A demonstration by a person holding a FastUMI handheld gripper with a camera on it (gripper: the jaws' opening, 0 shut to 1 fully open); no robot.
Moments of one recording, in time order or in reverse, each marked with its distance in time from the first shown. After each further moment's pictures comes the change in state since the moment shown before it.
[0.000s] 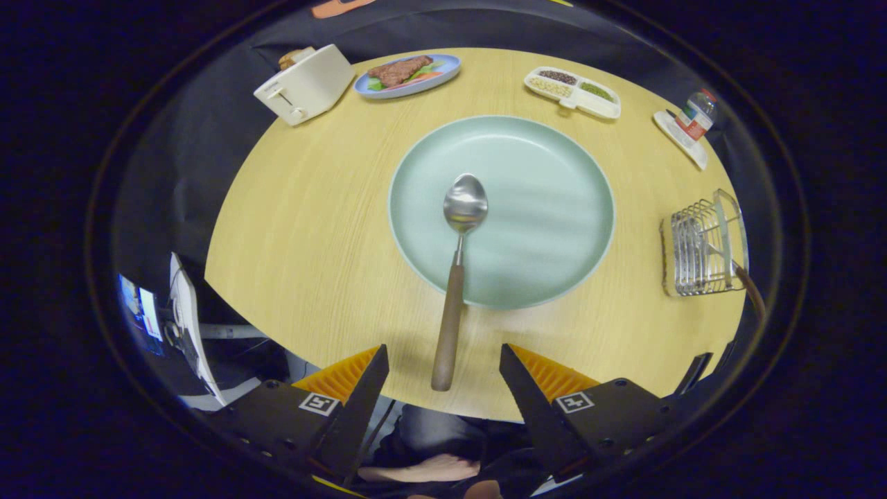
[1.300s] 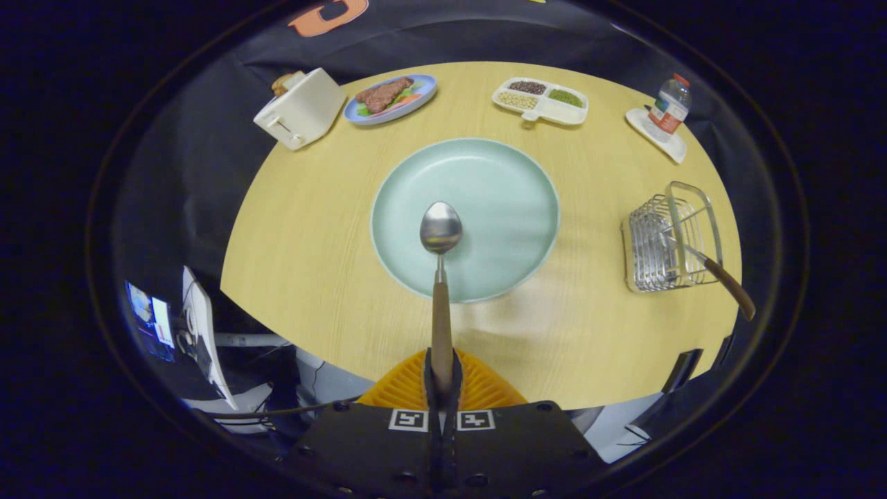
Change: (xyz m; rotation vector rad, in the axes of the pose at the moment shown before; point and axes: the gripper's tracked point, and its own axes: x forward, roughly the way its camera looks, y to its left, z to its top) arm -0.063 -0.038 -0.004 0.025 -0.077 0.044
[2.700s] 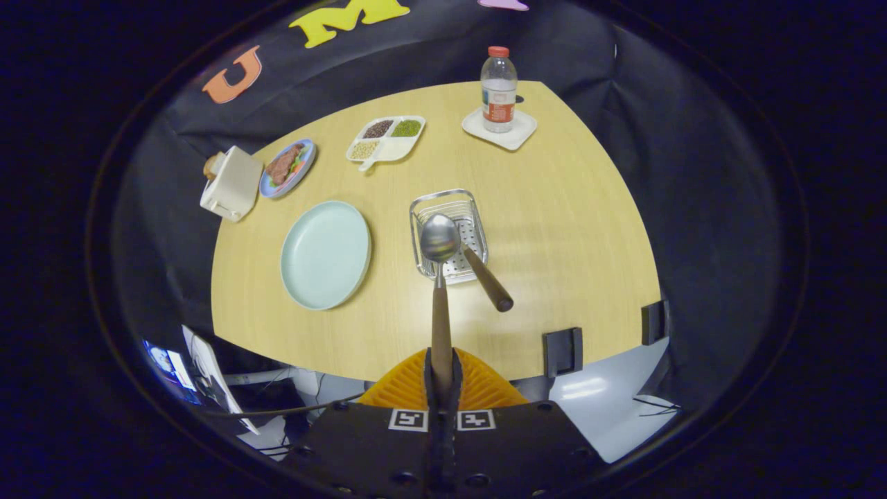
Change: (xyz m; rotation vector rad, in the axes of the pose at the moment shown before) arm -0.108 -0.180 -0.009 0.257 -0.046 -0.113
